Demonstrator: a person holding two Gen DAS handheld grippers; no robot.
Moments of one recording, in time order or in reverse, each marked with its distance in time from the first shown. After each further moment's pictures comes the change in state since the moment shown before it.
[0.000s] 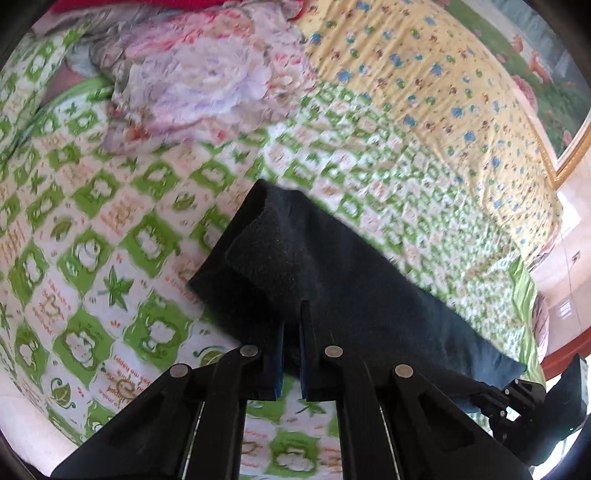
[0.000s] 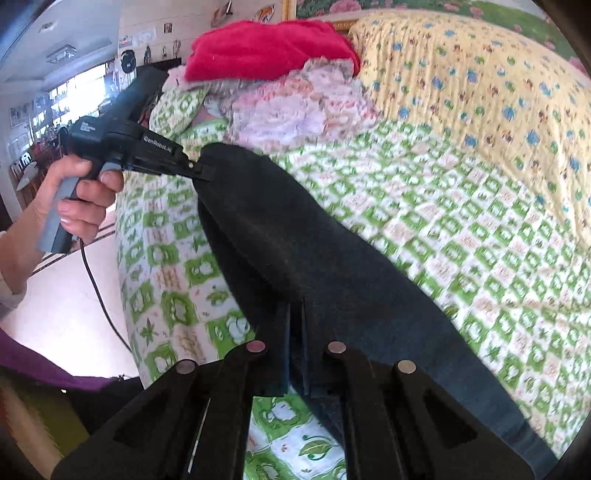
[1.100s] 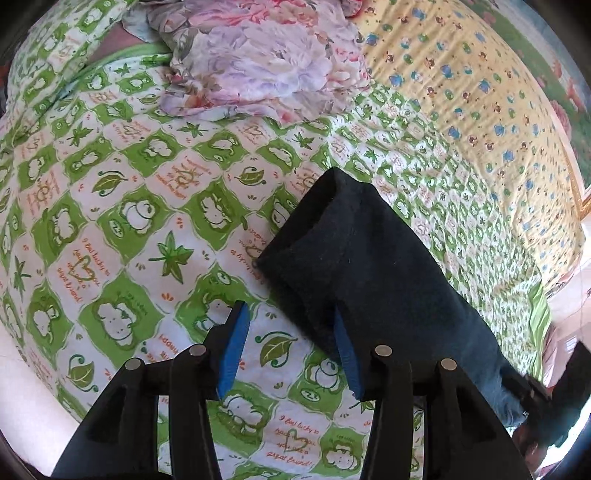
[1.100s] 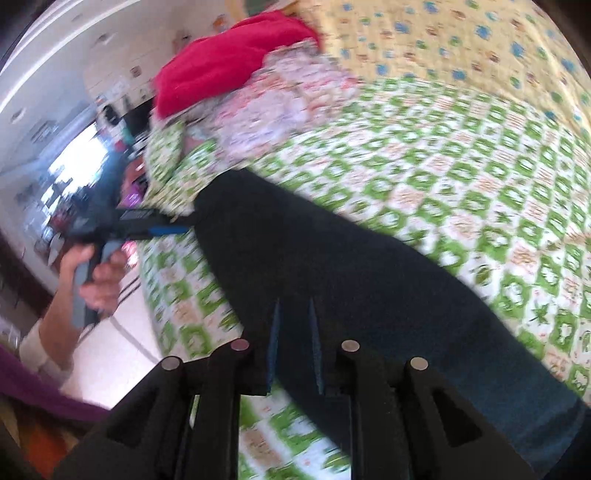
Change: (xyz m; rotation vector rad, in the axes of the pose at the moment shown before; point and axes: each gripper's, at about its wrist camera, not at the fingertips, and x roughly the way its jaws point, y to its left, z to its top) left arm 0.003 0.036 -0.011 -0.120 0.006 0.078; right arm 0.017 -0.052 0.010 0.320 0.010 0.159
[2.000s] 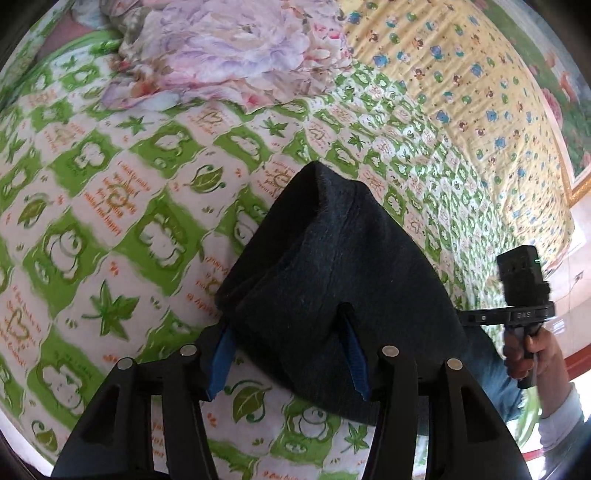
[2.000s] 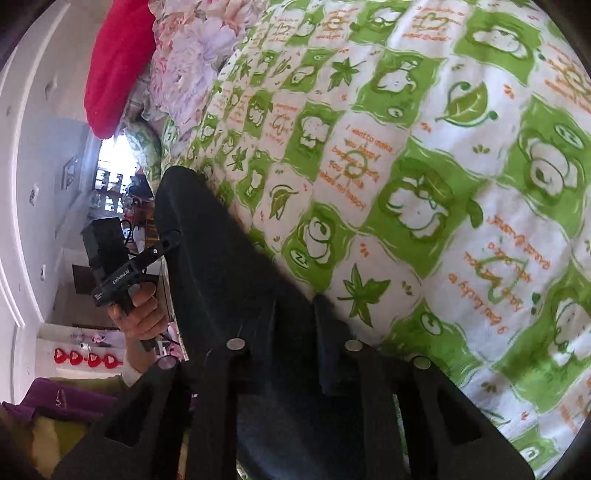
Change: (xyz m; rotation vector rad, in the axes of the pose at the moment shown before) left arm 0.048 -0.012 0.026 0.063 0.051 -0.073; right arm 0.146 -0.124 0.070 0.307 0.521 0.405
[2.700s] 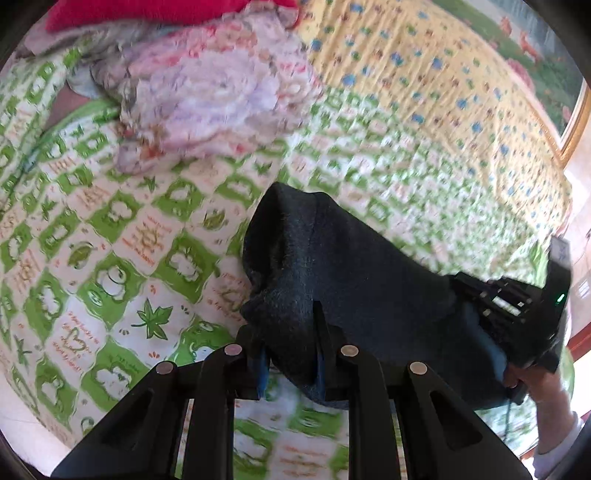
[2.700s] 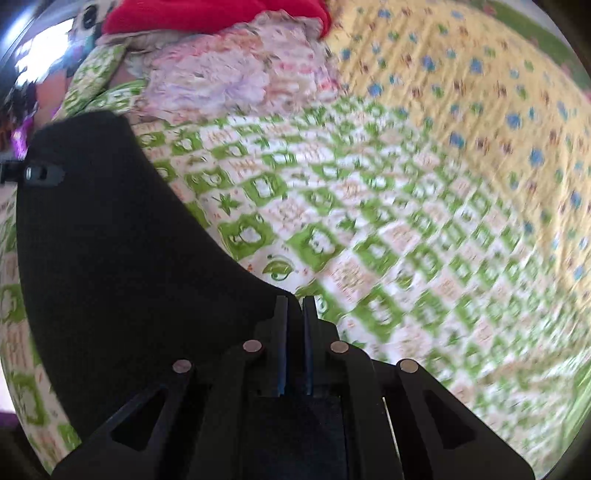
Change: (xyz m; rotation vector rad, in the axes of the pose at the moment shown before) left arm -0.030 -0.010 -0.015 0.158 -0.103 0.058; right arm 0.043 0.122 -0.046 -0.511 -0.467 -0.923
